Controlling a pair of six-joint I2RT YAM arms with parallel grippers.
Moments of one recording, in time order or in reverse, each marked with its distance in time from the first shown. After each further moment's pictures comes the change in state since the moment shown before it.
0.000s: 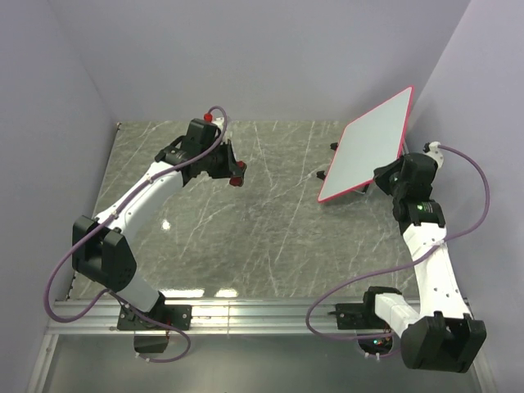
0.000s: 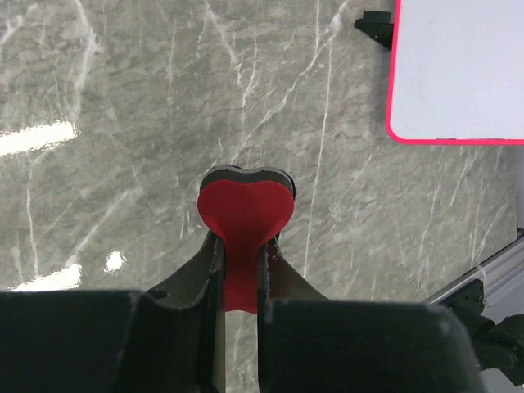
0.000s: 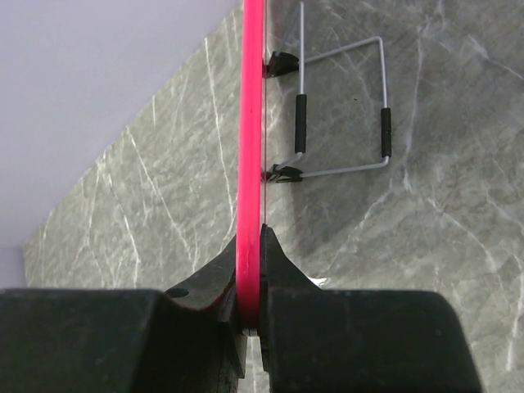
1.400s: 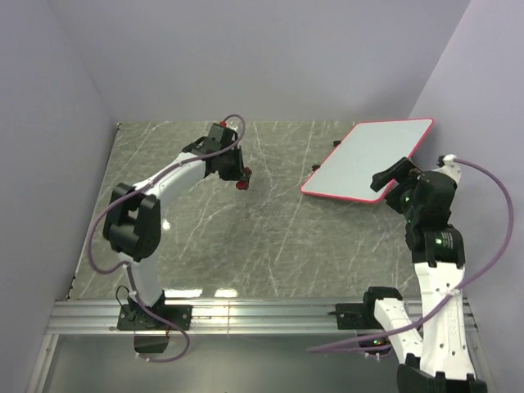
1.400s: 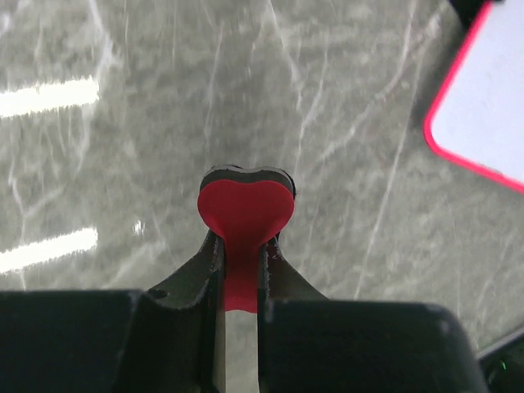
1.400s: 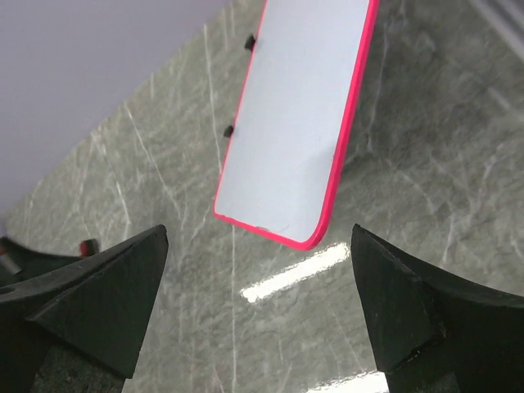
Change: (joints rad) left arm 0.000 0.249 0.035 0.086 -0.042 0.005; right arm 0.015 -0.232 0.078 -0.315 0.021 -0.073
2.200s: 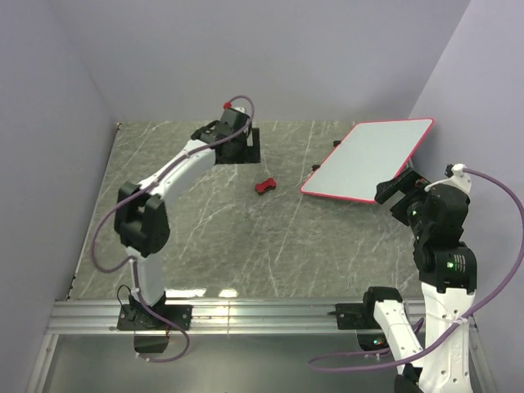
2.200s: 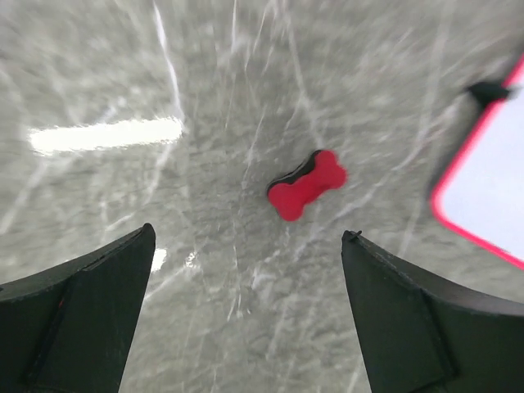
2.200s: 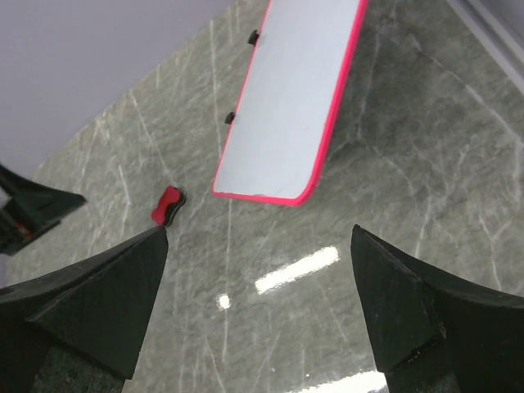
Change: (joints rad) left arm -0.070 0.159 0.331 -0.196 -0.299 0.003; right arm 0.000 -0.097 0.121 -0.192 0.011 -0.051
